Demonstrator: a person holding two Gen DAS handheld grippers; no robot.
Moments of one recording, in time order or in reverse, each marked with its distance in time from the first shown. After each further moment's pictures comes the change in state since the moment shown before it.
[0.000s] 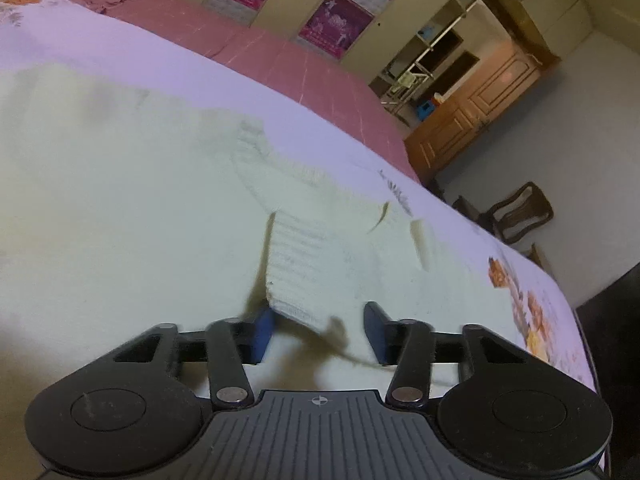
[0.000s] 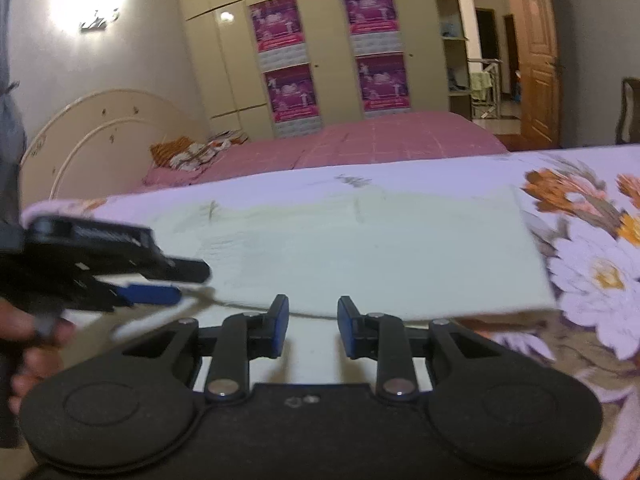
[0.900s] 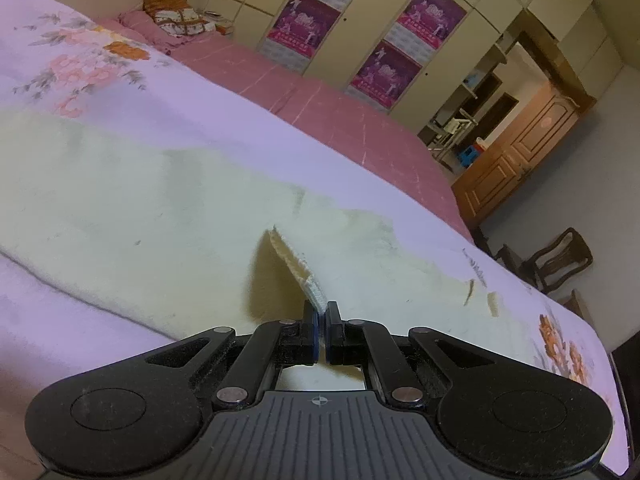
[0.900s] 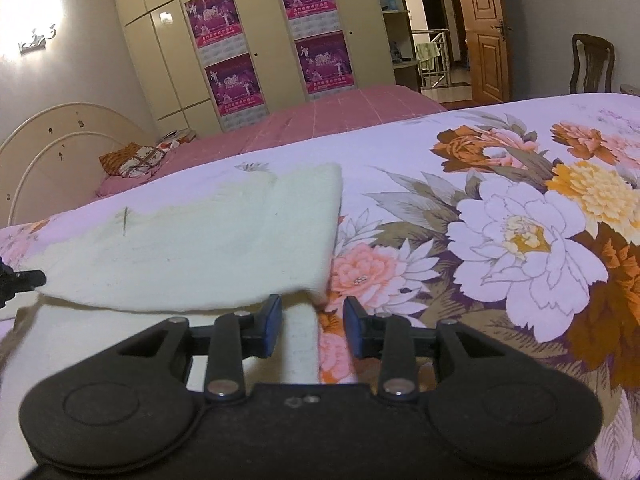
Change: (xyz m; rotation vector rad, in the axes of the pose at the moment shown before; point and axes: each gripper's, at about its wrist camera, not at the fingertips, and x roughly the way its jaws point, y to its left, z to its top) left arm -0.072 0.089 0.019 -0.046 -0.136 0.134; right arm 0.022 -0.061 -0.006 0.086 0.053 -0.102
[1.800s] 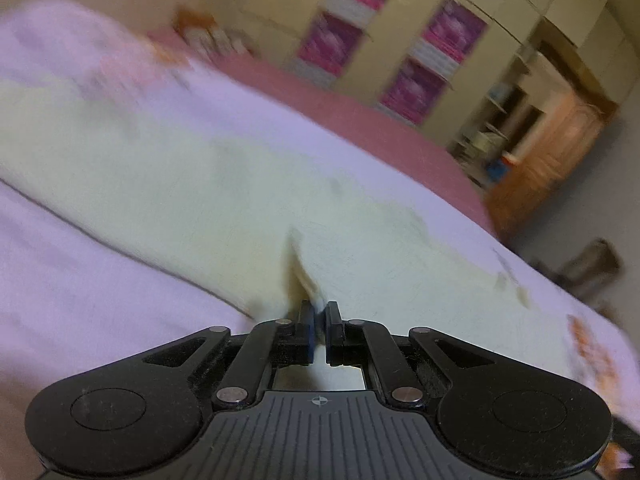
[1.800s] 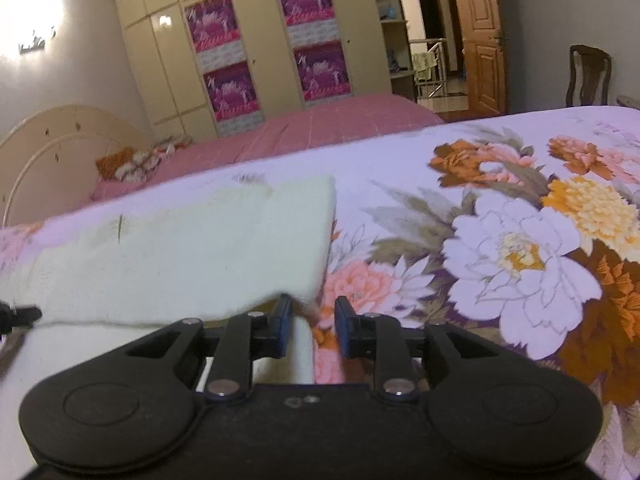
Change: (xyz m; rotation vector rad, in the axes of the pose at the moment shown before) left arm -0.023 0.002 -0.029 0.019 -0.124 0.154; right arm -0.006 -0.001 0.007 0.009 -0.064 -0.022
